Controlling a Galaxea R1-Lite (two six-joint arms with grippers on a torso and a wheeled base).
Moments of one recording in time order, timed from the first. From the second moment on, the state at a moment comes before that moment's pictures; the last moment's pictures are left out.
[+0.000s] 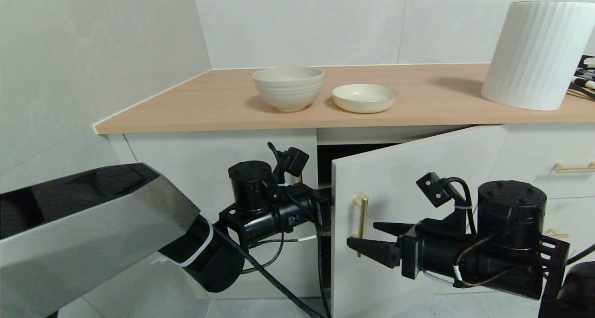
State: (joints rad) left arm -0.60 2.19 -0.89 -1.25 -0.47 -0.32; right arm 0.64 1.75 -0.47 -1.04 0.34 0.38
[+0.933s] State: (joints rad) left arm -0.62 2.17 -0.88 -1.21 -0.48 -0.32; right arm 0.62 1.51 -0.33 -0.84 0.12 0.28
